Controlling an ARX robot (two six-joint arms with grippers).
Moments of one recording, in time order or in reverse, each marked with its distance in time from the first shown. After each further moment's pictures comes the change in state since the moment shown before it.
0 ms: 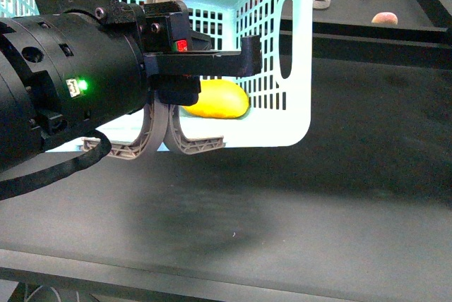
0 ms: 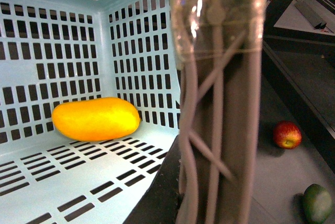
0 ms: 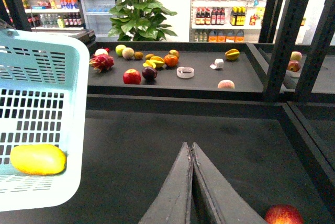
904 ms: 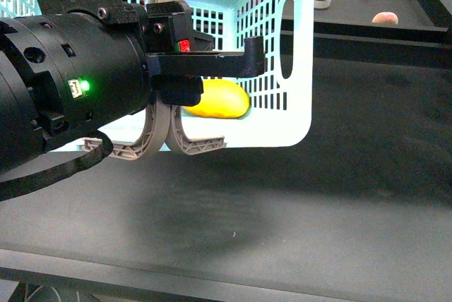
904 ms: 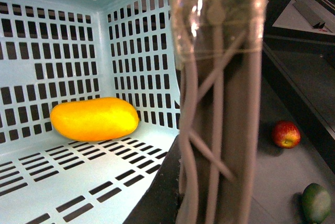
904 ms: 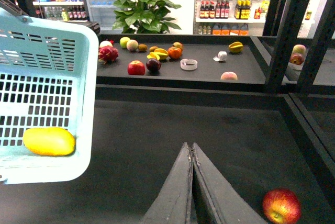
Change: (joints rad) left arm 0.000 0.000 0.000 0.000 0.001 0.001; right arm 0.000 -0.476 0.000 -0.499 -0.003 -0.001
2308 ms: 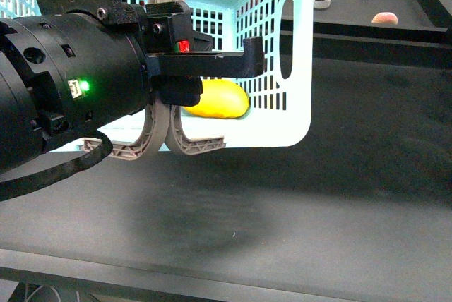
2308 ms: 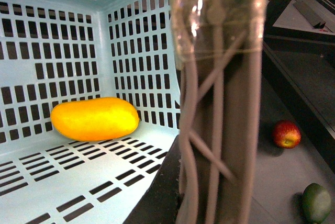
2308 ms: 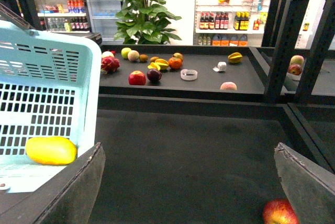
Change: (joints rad) left arm 0.000 0.000 0.000 0.000 0.000 0.000; right arm 0.000 -0.038 0.000 -0.011 0.000 -0.002
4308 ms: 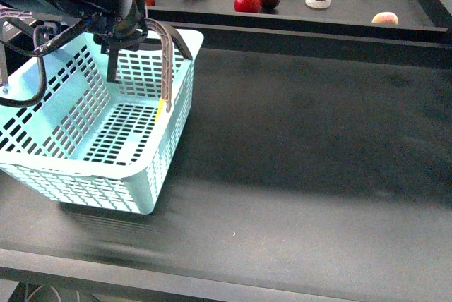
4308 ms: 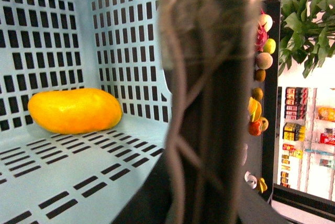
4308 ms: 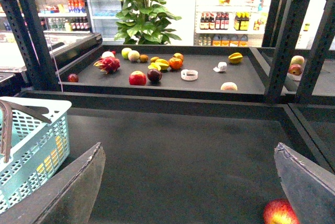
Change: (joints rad) left arm 0.277 0.646 0.961 -0.690 -0.422 -1.297; right arm 0.000 0.000 0.000 0.000 0.000 0.000
